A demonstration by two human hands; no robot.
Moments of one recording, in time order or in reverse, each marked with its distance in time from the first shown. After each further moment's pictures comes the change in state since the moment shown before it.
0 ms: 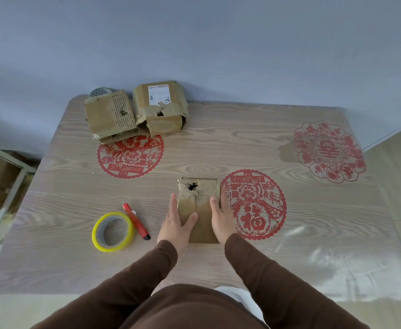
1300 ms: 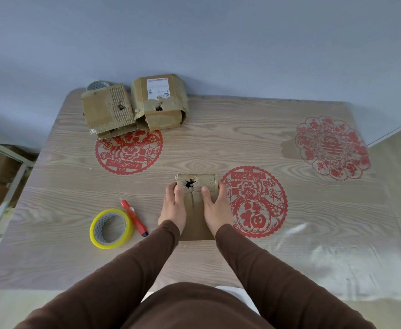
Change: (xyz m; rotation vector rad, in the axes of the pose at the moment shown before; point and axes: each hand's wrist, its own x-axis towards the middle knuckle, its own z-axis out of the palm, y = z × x) left_hand 0.040 0.017 0.006 -0.175 0.155 -0.074; right_hand 0.010 -0.013 0.008 -0.084 0.066 0.050
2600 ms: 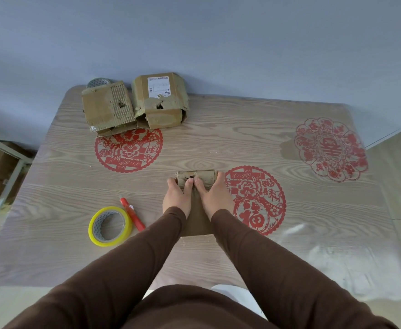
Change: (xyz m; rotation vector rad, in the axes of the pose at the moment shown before) left_hand 0.011 0.032 0.006 0.167 0.039 -0.013; right_hand 0.034 -0.012 0.006 -0.264 0.115 -0.103
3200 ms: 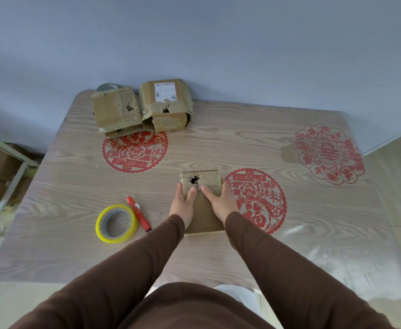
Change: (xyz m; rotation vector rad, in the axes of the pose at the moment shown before) left_hand -0.015 -0.026 -0.001 -0.320 -0.188 -0.063; right_hand -0.012 0.014 -0.014 0.310 -0.251 0.092
